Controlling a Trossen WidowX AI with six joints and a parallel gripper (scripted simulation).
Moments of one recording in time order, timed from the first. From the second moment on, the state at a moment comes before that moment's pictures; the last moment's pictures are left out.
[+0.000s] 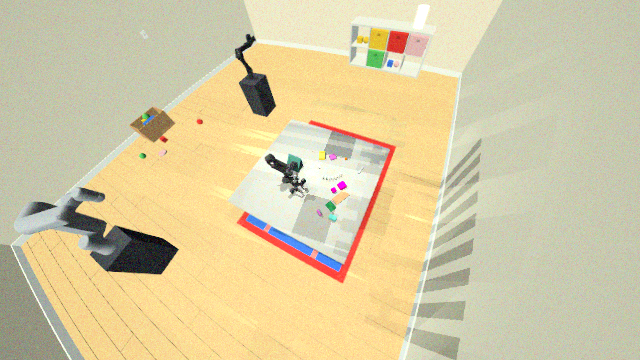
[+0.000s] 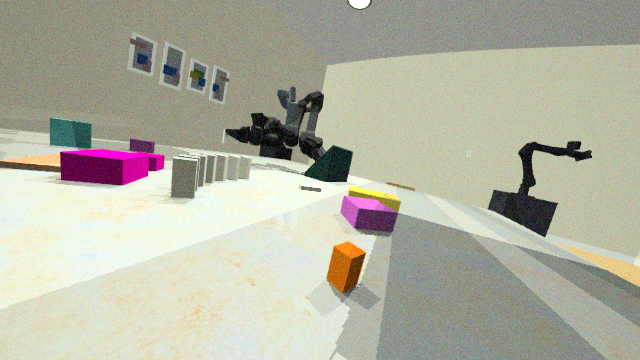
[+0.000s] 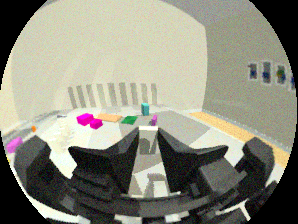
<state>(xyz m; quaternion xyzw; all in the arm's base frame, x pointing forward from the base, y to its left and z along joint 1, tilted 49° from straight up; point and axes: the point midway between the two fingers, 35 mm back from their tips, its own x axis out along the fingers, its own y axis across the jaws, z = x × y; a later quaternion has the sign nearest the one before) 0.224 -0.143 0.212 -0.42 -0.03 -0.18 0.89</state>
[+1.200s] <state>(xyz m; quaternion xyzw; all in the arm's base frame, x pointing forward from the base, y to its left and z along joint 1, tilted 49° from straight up) 0.219 -0.184 0.174 -0.43 0.00 -0.17 0.89</state>
